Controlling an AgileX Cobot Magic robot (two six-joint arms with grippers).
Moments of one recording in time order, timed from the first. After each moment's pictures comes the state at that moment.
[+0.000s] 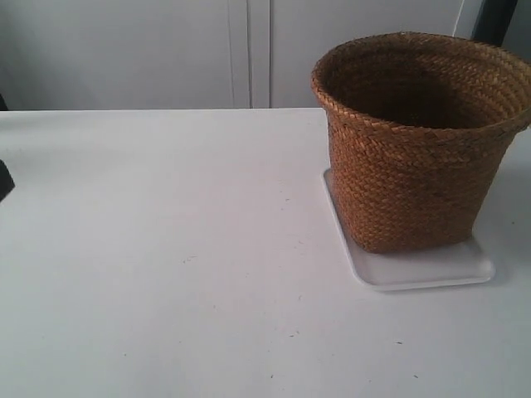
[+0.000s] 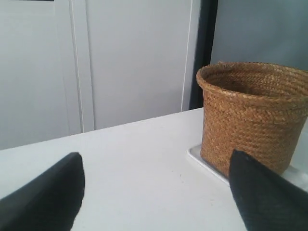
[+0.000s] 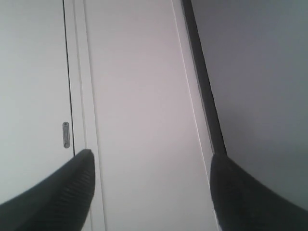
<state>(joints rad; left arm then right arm) -0.56 0.40 -0.31 -0.44 -0.02 0.36 -0.04 0.00 -0.81 -0.24 0.29 0.42</state>
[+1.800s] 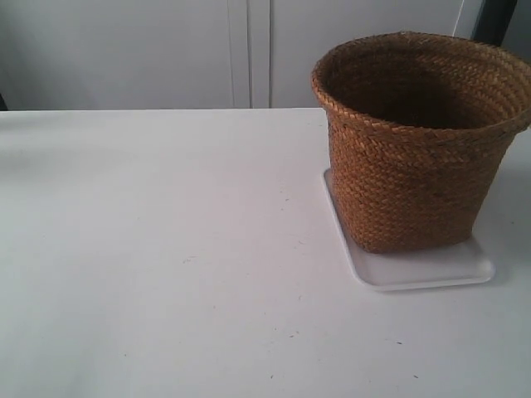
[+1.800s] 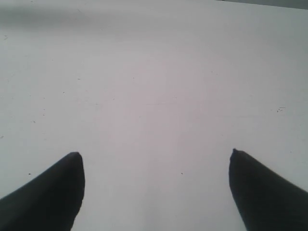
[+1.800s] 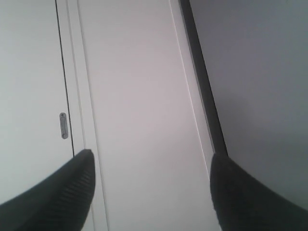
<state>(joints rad) -0.04 0.00 0.02 -0.16 0.42 0.01 -0.04 0.00 -0.81 -0.24 0.33 0.44</state>
